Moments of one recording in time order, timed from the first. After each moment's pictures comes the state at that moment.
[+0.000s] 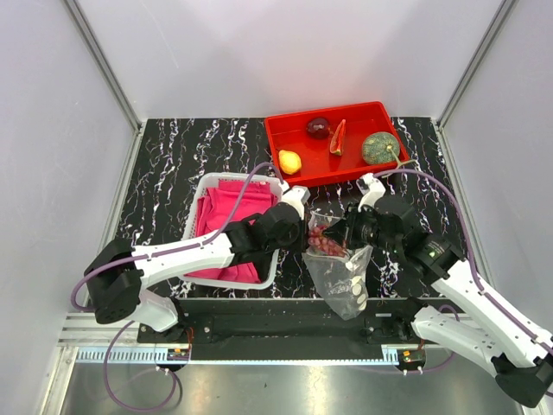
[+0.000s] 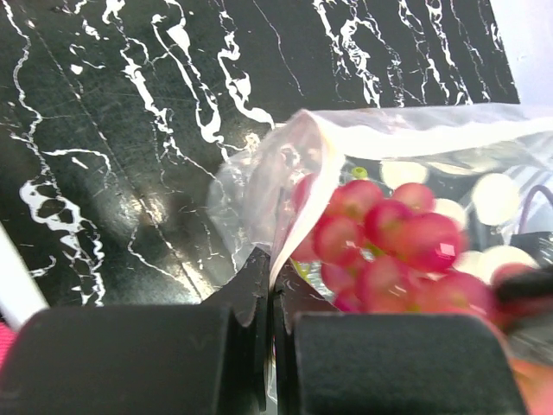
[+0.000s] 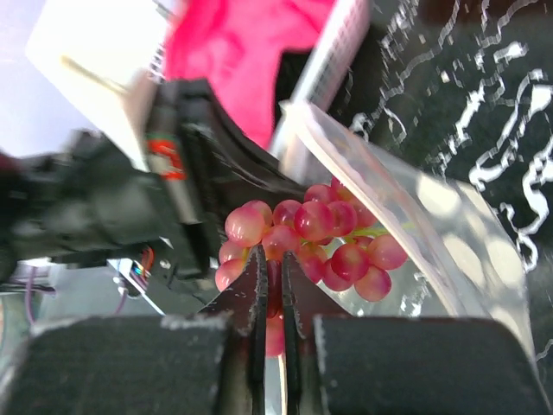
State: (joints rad) left arm -1.06 1.43 0.98 -0.14 -0.11 -0.70; right arm 0.70 0.81 0.86 -0.54 -0.12 0.63
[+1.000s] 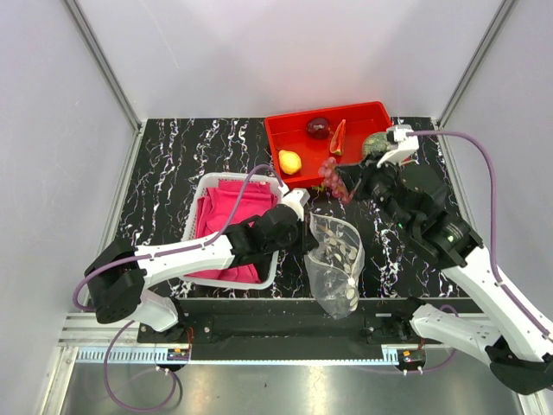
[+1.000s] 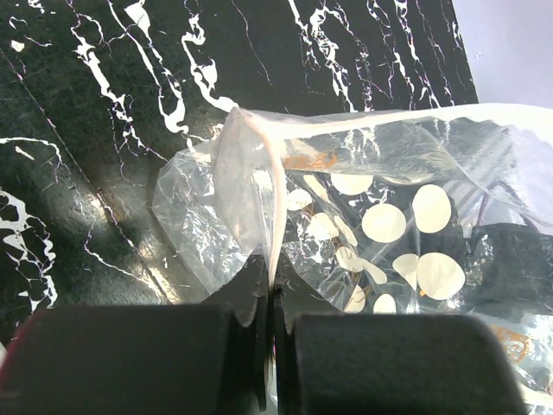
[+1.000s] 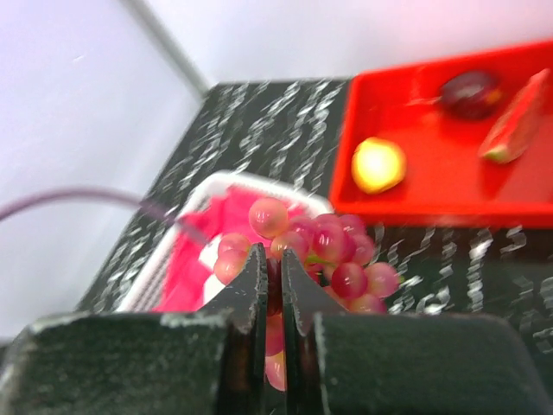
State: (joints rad) left arm -1.06 1.44 0.93 -0.06 -0.03 -0.77; right arm 0.70 0.91 1.18 -0.38 0.18 0.45
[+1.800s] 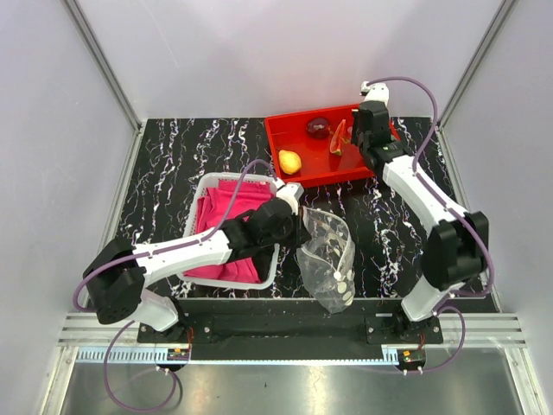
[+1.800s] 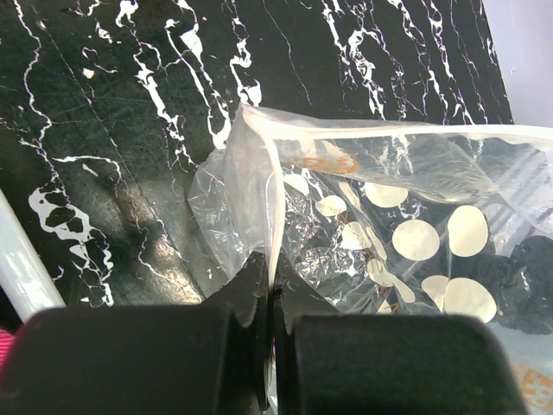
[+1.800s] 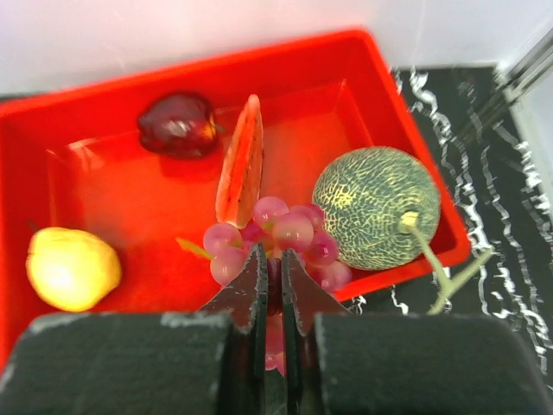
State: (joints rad) left arm -0.99 1.44 0.93 -0.08 -0.03 -0.70; right arm 0.33 1.65 1.45 -0.18 0.41 0.14
